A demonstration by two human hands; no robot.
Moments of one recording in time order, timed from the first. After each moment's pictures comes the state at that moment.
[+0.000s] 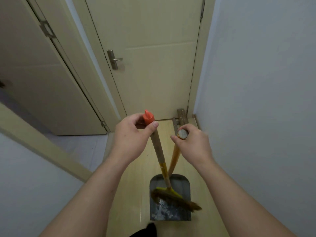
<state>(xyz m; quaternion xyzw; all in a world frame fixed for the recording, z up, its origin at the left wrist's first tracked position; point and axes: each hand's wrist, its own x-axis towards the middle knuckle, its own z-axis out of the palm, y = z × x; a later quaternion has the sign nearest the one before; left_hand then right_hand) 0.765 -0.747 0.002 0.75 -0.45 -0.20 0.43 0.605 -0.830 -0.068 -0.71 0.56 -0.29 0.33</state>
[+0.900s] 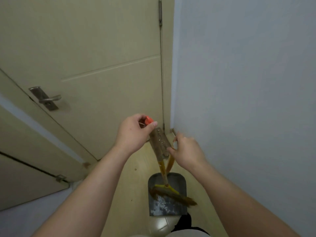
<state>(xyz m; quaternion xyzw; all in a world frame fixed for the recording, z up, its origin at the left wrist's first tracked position) 0.861 -1.187 -0.047 0.70 -0.59 -0.27 0.31 0.682 -1.184 -0.122 -0.69 0.66 -0.15 0.25</state>
